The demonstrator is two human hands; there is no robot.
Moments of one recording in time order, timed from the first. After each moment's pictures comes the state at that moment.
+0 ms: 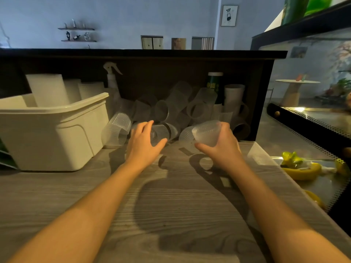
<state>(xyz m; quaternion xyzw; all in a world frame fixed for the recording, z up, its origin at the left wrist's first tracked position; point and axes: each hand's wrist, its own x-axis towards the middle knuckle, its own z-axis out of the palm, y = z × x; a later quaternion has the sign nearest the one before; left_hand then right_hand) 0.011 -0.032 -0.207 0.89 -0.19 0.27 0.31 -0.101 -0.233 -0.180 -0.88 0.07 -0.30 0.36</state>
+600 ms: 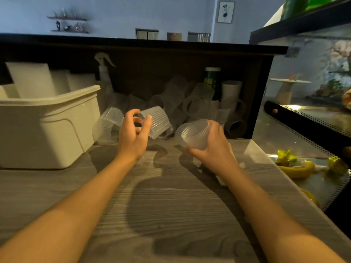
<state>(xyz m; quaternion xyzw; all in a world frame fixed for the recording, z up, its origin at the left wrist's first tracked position) 0.014 -0.033 -0.201 0.75 -0.19 0.26 0.58 -0.095 -0.226 -0.191 -0.91 0.05 -0.31 0.26</state>
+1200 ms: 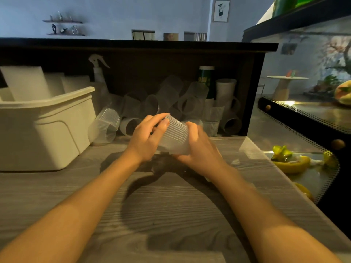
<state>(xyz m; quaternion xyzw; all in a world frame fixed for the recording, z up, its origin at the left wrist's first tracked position) -0.016 -0.054 -0.185 0.79 -0.35 0.19 0.47 -0.095 -0.212 -0.195 -0.94 -0.05 -0.29 0.19</state>
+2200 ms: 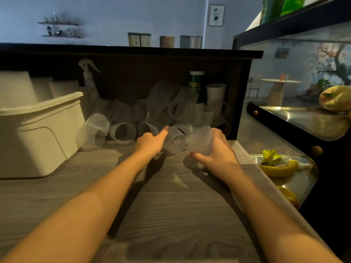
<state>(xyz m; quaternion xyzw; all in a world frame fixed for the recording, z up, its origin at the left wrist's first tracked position) 0.010 -0.112 -0.191 0.89 -0.03 0.02 0.46 -0.118 -0.278 -0.193 -0.91 0.09 -0.28 0.31</state>
